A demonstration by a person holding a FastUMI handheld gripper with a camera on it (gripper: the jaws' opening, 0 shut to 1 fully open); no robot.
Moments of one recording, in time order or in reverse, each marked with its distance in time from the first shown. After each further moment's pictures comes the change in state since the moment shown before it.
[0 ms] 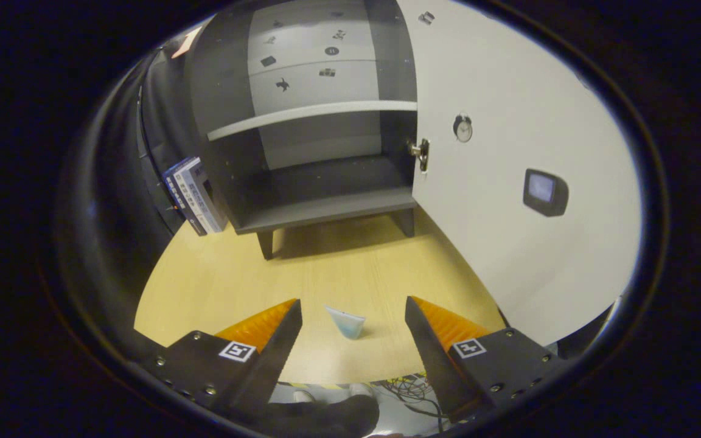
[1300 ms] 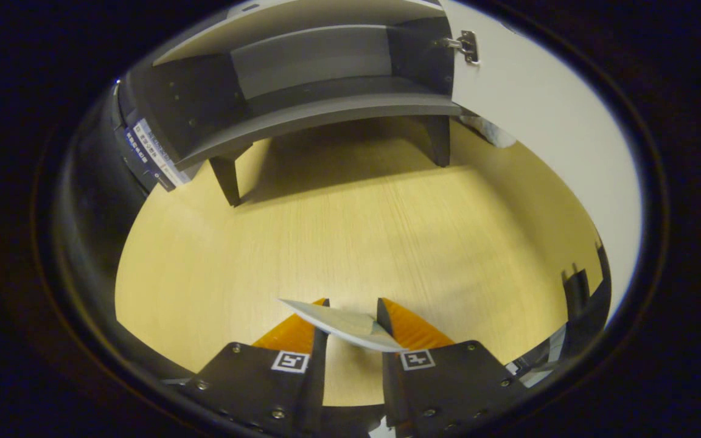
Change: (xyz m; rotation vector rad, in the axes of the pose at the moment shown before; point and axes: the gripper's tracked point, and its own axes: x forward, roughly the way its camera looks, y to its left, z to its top) arm 0.114 0.016 -0.076 -0.005 0.263 0.022
